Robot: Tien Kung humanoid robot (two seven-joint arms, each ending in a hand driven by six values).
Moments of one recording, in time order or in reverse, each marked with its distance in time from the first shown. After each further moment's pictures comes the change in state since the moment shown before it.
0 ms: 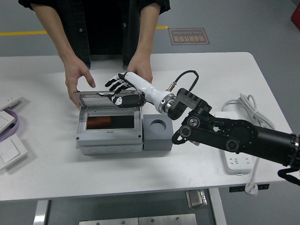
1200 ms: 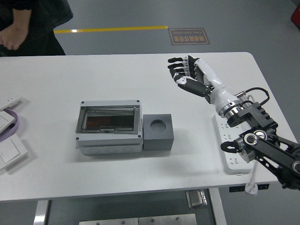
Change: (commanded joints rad) left arm 0.059 0.009 0.051 -0.001 -0.046 0.024 -0.008; right arm -0.506 -0.272 0.499 0.253 0.122 -0.124 0.242
